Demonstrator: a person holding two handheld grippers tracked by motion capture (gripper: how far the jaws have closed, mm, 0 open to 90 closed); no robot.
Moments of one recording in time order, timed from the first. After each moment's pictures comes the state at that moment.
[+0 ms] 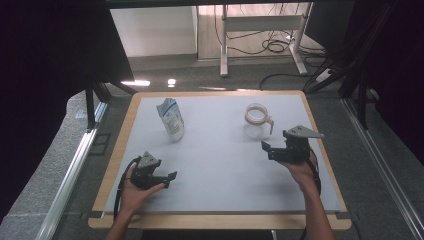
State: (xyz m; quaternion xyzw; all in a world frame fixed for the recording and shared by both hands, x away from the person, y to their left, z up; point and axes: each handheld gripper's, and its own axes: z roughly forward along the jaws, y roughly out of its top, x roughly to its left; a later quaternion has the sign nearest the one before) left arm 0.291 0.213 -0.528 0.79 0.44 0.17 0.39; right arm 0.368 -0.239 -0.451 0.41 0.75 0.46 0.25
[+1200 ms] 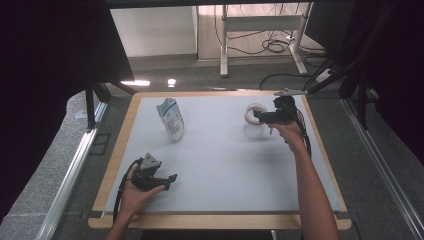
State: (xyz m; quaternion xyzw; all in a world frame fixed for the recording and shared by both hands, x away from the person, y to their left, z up) left arm 0.290 0.212 -0.533 0.80 0.43 0.17 0.37; right arm 0.483 -0.216 -0.428 0.43 0.76 0.44 0.21
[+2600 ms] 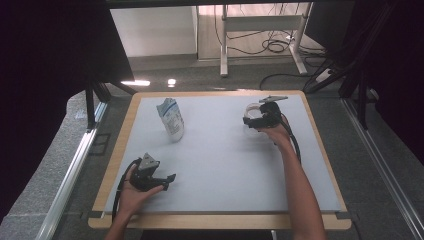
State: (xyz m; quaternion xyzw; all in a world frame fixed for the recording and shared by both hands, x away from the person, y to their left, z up) left arm 0.289 0.215 -0.533 0.80 0.43 0.17 0.37; right arm 0.517 -0.192 -0.485 0.41 0.80 0.41 0.18
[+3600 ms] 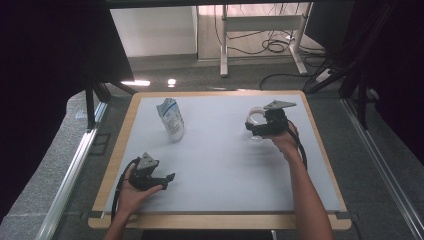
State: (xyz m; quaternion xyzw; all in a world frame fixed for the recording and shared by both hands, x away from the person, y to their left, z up) left arm 0.290 0.218 -0.530 0.80 0.43 0.18 0.38; right arm 0.462 -0.199 -0.457 0.36 0.80 0.44 0.19
